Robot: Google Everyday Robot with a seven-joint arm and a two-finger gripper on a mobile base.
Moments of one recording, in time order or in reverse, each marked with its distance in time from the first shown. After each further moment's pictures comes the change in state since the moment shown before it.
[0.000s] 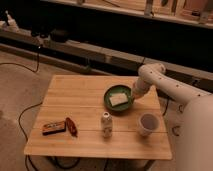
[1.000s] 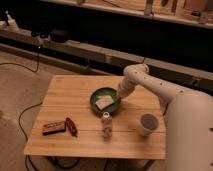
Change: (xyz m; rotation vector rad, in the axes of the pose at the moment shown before) arm 0.035 -0.075 0.036 0.067 0.023 -0.134
